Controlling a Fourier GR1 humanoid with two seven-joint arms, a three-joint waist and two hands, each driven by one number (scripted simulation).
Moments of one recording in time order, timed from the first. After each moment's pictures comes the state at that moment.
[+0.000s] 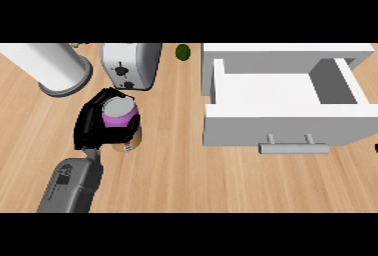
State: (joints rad) left arm -0.32 0.07 0.09 -1.25 0.09 0.04 -0.17; right arm 0.31 -0.02 -0.26 -2.20 -0.12 0.21 0.09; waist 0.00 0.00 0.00
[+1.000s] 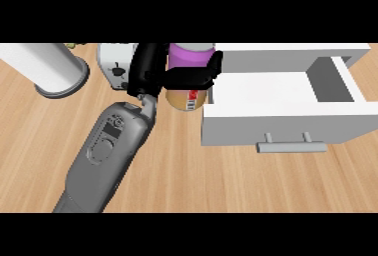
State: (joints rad) left arm -0.81 0.00 -0.16 -1.31 -0.01 0.36 0.25; right arm 0.31 -0.02 -0.28 -2.19 -0.12 0.22 0.07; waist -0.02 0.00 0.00
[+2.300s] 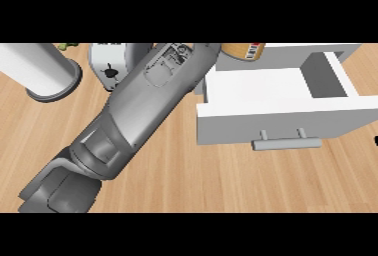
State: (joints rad) left arm -1.43 0.00 -0.26 -0.63 0.25 0.53 0.17; right arm 0.25 -0.03 -0.28 -2.17 -0.11 0.22 0.11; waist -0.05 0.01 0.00
